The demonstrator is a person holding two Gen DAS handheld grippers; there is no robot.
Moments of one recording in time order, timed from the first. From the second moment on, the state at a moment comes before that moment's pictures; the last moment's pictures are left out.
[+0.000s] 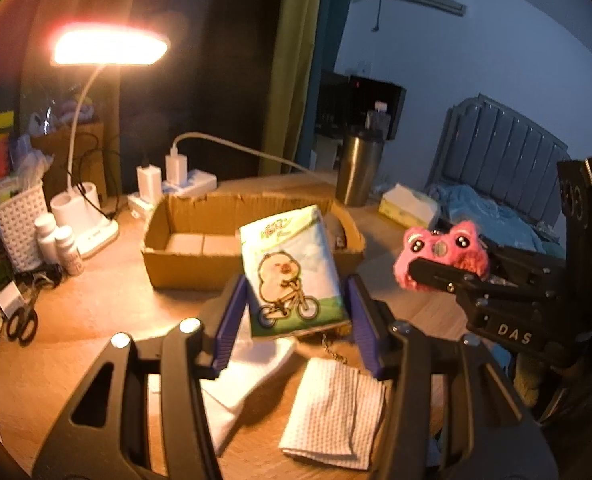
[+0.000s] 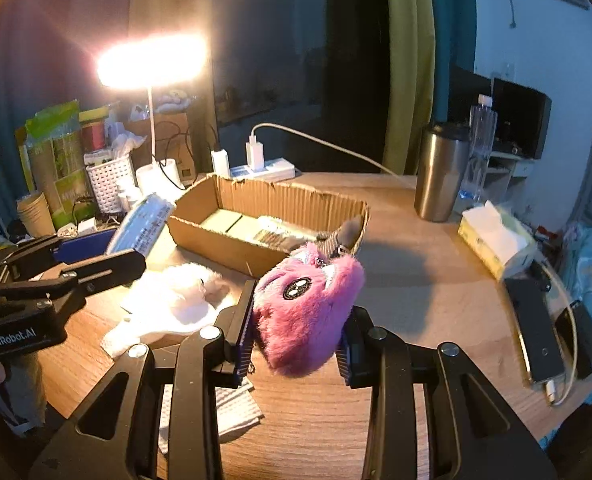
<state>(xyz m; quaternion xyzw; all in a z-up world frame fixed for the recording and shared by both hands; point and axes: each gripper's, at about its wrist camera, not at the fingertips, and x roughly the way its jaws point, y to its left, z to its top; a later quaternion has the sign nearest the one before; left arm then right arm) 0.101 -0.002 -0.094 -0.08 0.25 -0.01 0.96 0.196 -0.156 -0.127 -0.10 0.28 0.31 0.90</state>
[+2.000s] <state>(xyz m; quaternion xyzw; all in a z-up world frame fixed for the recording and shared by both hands) 0.203 0.084 -0.075 -0.05 0.17 0.02 0.98 0.282 -0.071 -0.078 -0.08 0.19 0.31 0.93</state>
